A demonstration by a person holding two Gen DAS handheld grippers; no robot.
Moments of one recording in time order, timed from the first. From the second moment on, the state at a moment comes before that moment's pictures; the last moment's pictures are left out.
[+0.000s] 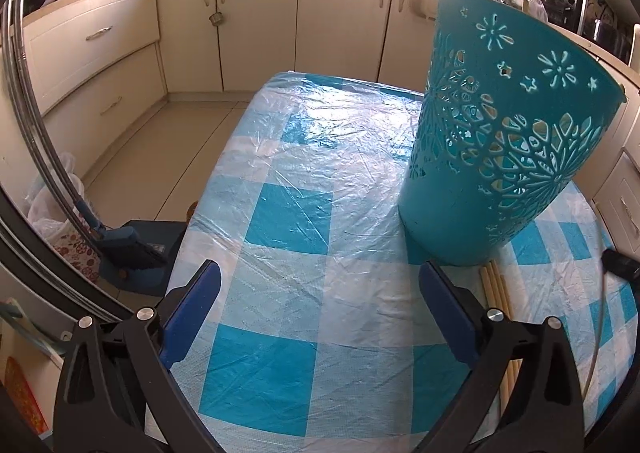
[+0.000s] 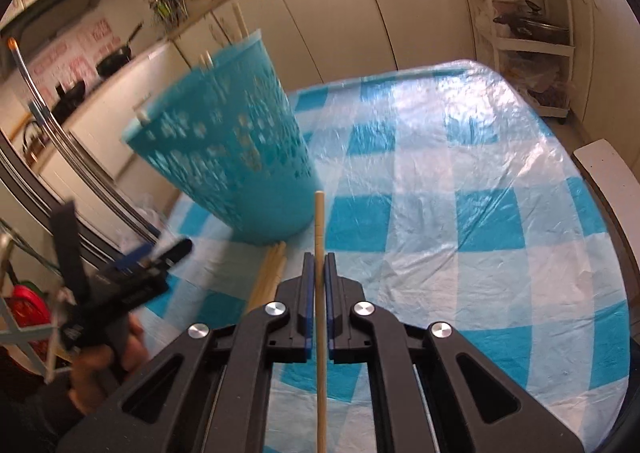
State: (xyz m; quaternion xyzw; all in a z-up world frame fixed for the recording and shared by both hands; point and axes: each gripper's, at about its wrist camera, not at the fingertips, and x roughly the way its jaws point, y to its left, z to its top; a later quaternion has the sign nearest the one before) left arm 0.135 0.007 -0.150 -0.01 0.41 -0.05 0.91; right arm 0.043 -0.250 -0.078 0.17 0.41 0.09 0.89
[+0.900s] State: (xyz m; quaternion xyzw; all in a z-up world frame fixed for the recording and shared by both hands) left arm 0.139 0.014 -0.155 -0.03 0.41 -0.06 0.91; right arm 0.117 -0.283 -0.113 0.13 0.46 -0.05 0.87
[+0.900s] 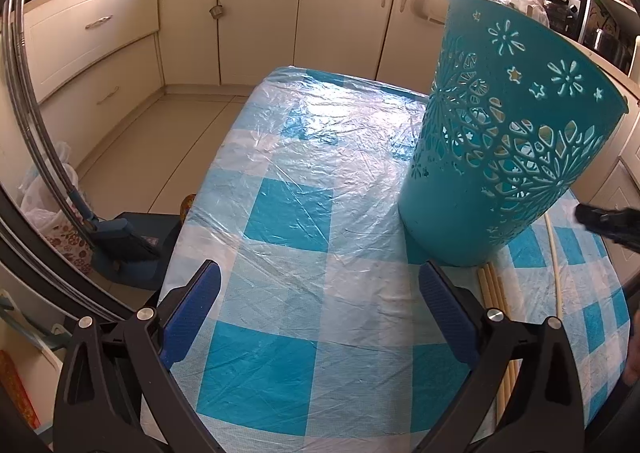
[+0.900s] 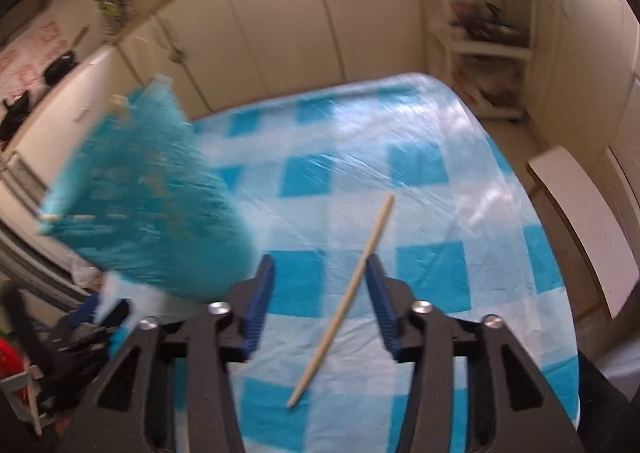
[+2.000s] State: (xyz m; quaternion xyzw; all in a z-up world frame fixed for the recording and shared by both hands) left arm 0.143 0.021 -0.159 -0.04 0.42 -0.06 0.90; right arm 0.163 -0.206 0.052 0.19 0.17 0.09 0.96
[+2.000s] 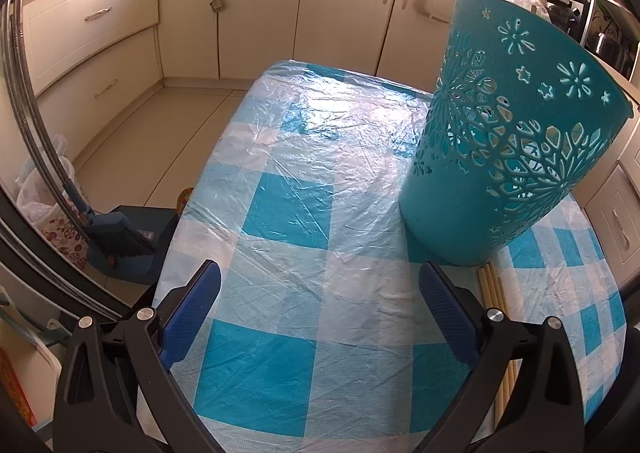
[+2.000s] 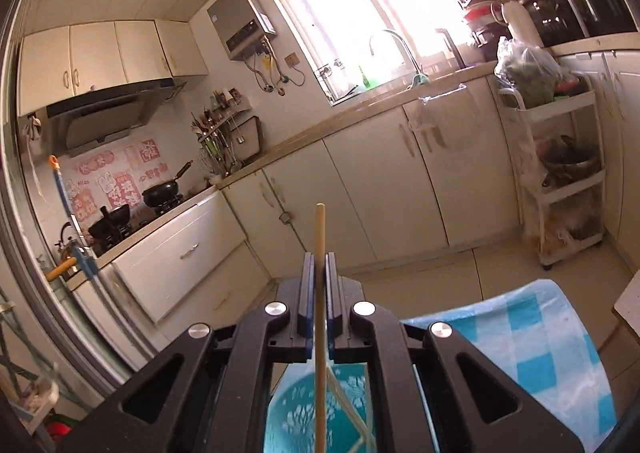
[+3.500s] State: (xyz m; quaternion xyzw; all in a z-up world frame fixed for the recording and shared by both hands) left arm 0.144 0.025 -0.164 -0.06 0.42 -0.07 0.90; right arm 0.063 -0.159 -0.138 0.01 0.46 0.04 0.89
